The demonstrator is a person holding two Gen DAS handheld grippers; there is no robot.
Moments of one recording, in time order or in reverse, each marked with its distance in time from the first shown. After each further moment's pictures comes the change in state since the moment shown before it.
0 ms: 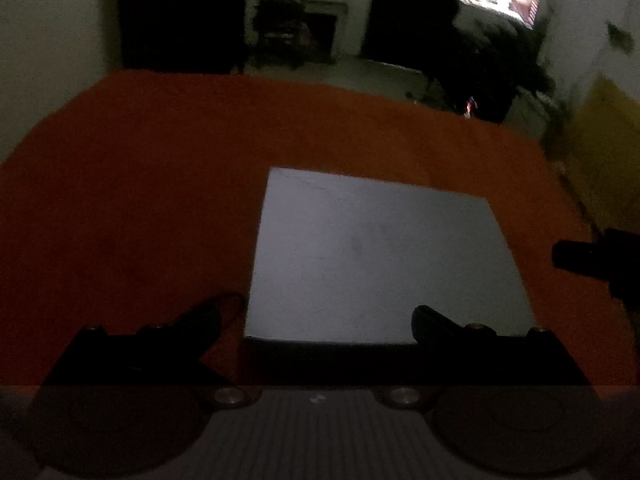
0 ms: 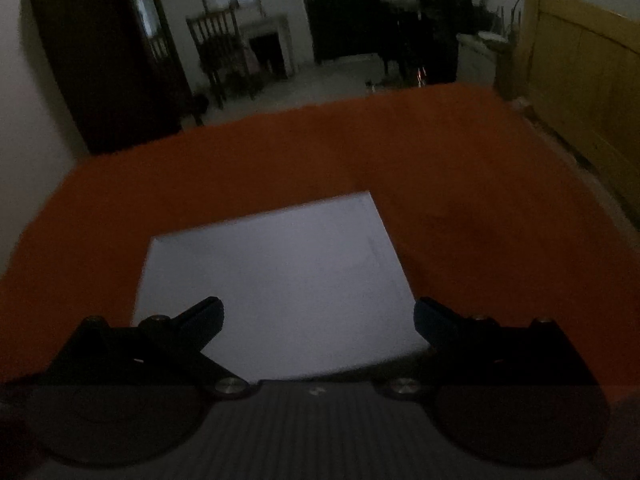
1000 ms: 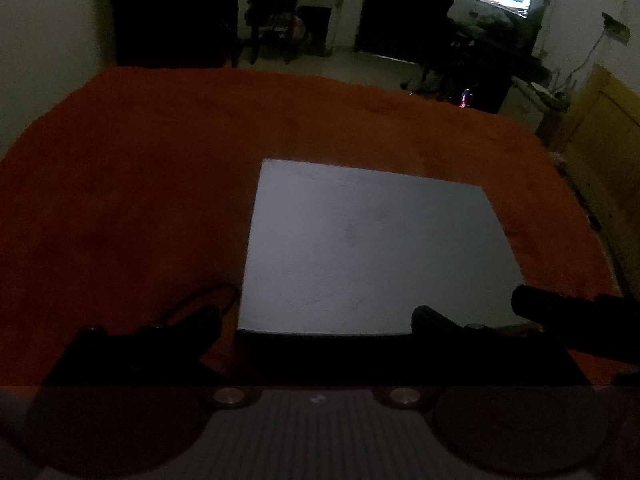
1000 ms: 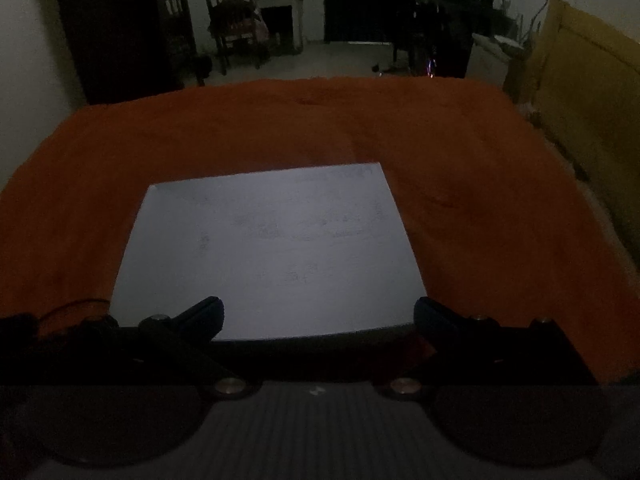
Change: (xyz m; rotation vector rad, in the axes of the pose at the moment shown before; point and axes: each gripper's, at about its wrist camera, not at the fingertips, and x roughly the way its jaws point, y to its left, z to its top) left arm -0.004 -0.001 -0.007 -0.003 0.020 -0.016; right arm -0.011 0.024 -0.060 -0.119 0.027 -0.048
